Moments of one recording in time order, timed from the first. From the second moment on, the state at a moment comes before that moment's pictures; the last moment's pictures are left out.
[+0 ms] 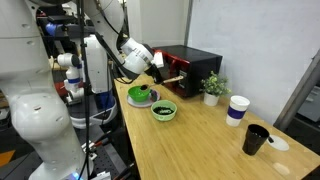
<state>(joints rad) 0.08 0.07 0.08 -2.37 -1.35 2.91 -1.01</state>
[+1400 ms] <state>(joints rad) 0.13 0.07 0.12 -2.33 -1.32 2.73 -0.79</state>
